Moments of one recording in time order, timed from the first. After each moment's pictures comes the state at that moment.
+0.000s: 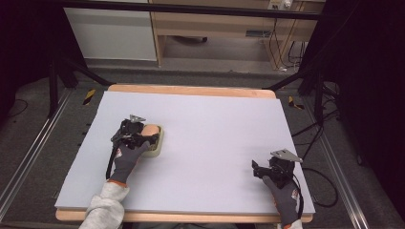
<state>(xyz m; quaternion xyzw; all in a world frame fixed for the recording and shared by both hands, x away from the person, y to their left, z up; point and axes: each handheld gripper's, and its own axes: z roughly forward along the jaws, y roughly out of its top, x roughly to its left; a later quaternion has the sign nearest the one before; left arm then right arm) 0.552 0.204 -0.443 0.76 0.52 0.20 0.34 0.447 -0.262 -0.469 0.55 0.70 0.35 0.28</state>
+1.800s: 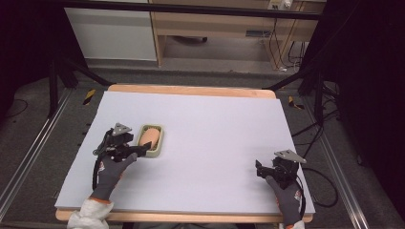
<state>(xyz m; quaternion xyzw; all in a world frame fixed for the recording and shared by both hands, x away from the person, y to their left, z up) 0.497 0.235 -0.431 0.75 0.49 0.20 0.40 0.446 -0.271 -0.470 0.57 0.69 0.34 0.29</state>
